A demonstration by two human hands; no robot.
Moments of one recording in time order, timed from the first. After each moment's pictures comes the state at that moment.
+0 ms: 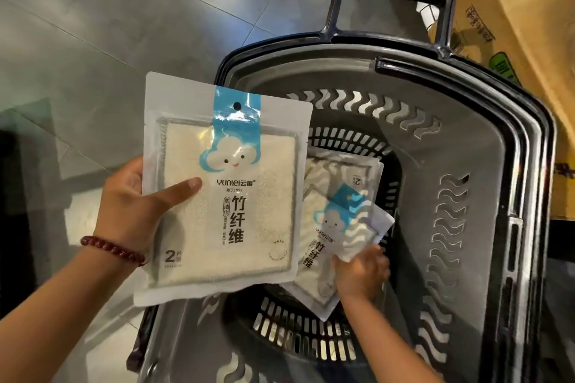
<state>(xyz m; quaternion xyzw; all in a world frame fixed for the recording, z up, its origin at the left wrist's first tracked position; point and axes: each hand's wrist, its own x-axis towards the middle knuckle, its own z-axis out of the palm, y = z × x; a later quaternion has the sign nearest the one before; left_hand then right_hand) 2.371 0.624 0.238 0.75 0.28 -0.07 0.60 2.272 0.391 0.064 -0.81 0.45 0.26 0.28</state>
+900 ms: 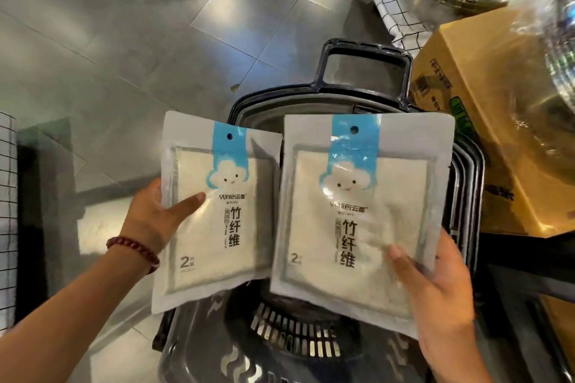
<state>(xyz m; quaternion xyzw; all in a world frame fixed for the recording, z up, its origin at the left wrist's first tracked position) 2.376 0.624 0.269 0.80 0.29 -0.12 0.52 2.296 0.330 0.270 -0.65 0.29 0.02 0.70</state>
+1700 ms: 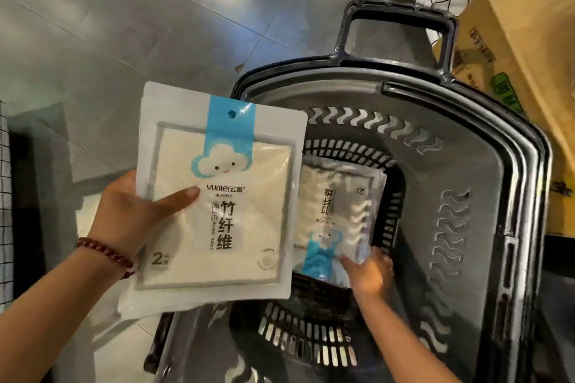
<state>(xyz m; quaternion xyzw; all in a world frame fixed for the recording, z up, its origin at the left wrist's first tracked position) 2.380 0.644 0.253 0.80 0.32 -0.11 0.50 2.288 0.376 0.074 -0.81 0.42 0.28 0.29</state>
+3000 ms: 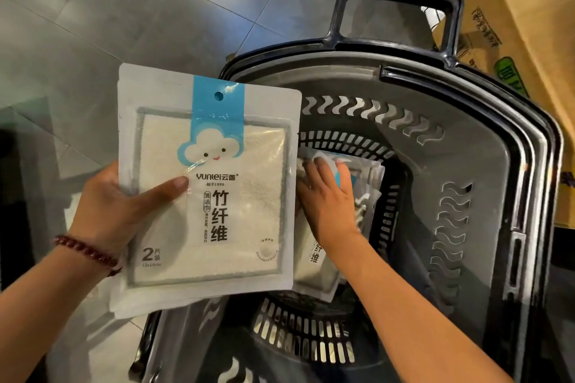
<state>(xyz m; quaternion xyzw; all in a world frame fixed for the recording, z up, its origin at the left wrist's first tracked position) 2.383 0.644 0.240 0.78 0.28 -0.08 0.55 2.378 0.415 0.097 -0.99 -0.13 0.00 0.08</state>
